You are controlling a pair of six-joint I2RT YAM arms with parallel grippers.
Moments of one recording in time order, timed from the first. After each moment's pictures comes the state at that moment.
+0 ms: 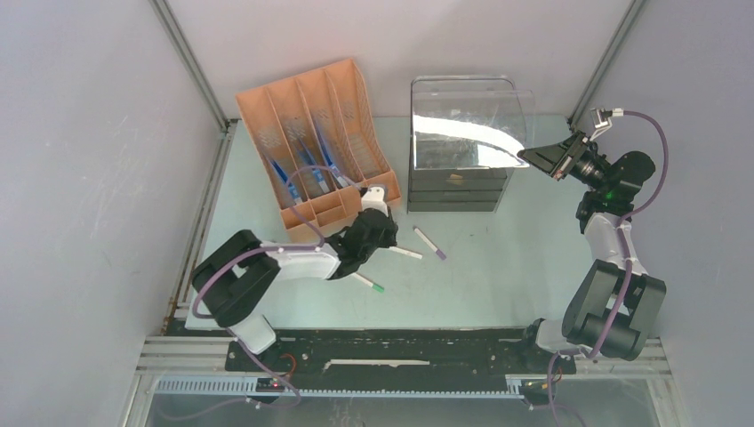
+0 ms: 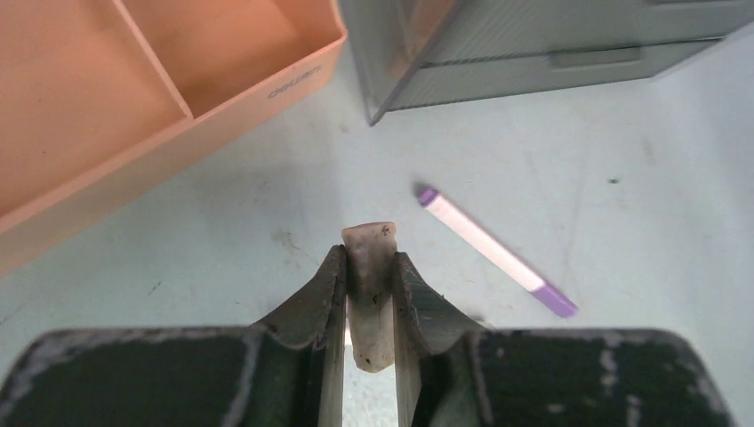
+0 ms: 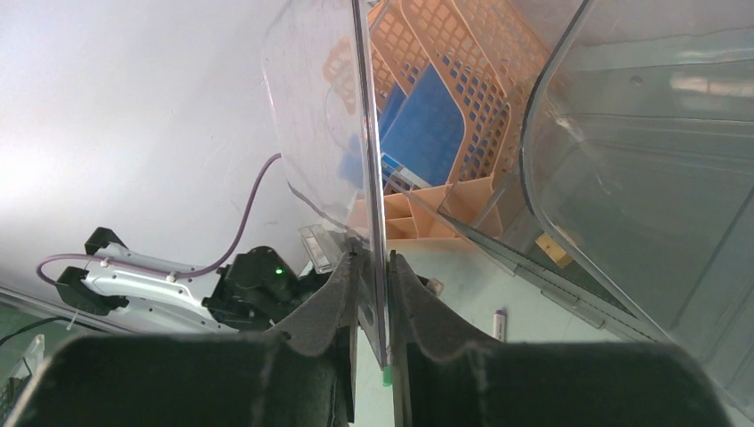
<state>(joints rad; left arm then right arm) -0.85 1.67 0.78 0.33 -0.36 -0.57 -0.41 1.38 0.90 0.84 -1.29 1.12</state>
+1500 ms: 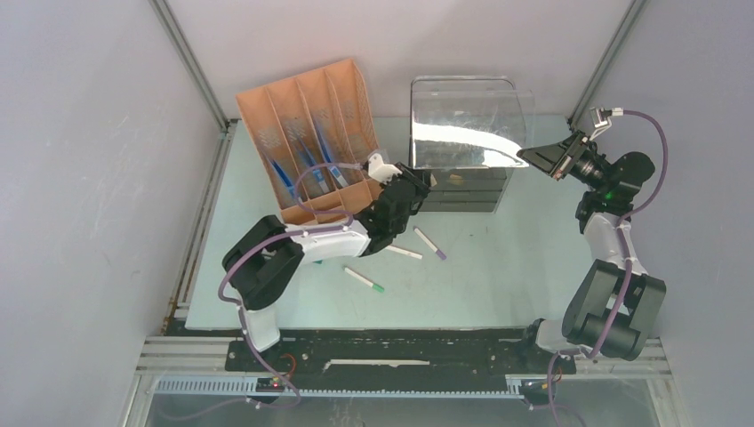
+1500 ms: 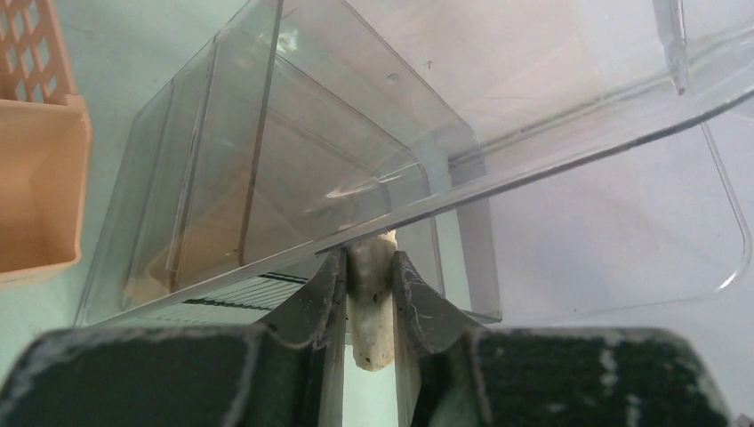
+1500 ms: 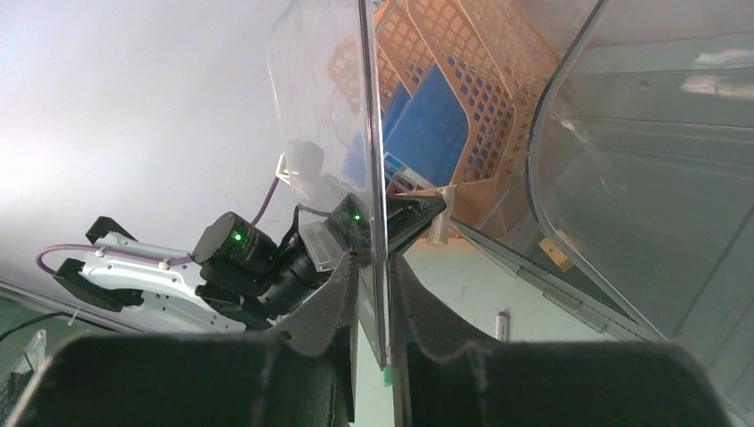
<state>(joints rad) -0.89 1.82 1.10 0.60 -0.60 -1.00 -0.40 1.38 0.90 0.86 -1.29 1.14</state>
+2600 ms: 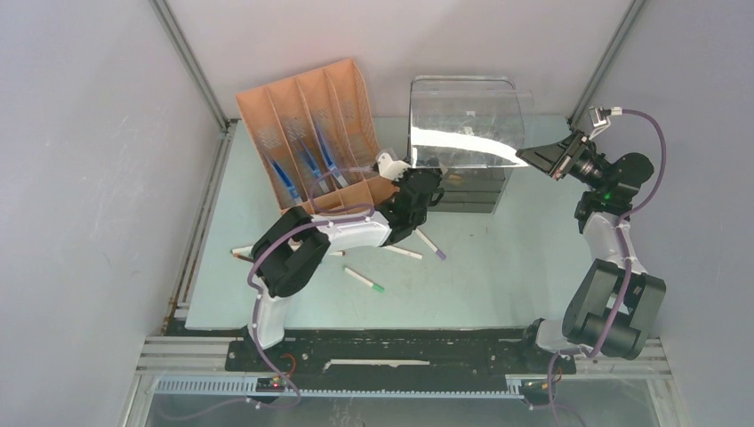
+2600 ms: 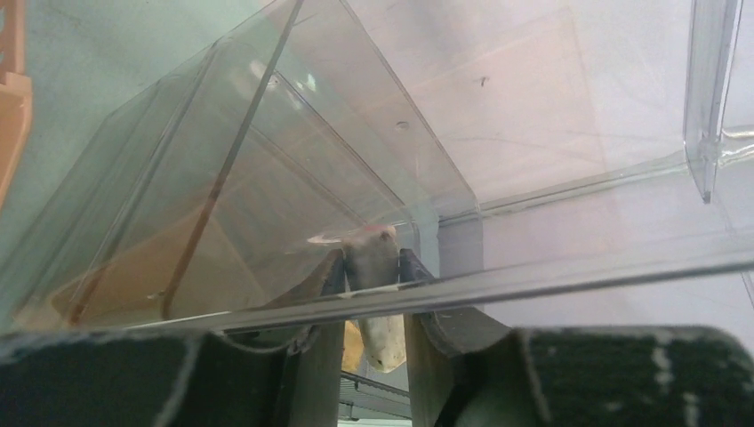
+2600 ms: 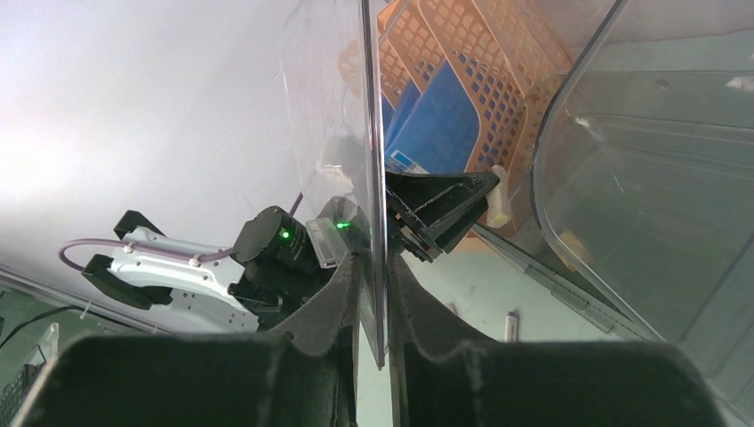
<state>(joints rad) -0.90 2.00 1.34 0.48 -0.79 -1.19 -0.39 1.38 0.90 0.91 -1.30 1.19</state>
